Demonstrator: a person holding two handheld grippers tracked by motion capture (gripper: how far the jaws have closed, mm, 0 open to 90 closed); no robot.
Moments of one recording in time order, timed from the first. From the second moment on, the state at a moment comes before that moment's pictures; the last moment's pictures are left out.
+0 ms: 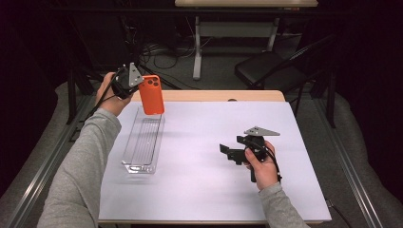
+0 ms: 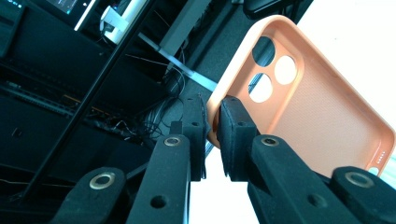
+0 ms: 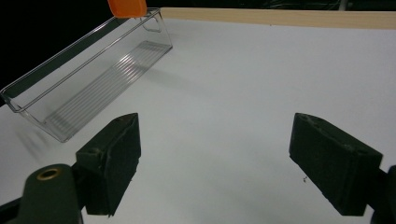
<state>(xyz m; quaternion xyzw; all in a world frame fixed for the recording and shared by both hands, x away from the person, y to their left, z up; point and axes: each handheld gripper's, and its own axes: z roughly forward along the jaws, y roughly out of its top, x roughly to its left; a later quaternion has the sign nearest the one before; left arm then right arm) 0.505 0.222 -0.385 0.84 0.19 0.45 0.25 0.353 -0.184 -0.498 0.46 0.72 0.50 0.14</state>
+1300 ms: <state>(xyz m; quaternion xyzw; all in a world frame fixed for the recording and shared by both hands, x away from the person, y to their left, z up) 0.524 0.234 -0.434 0.84 0.19 0.47 0.22 0.350 -0.184 -0.501 0.46 0.72 0.49 0.15</state>
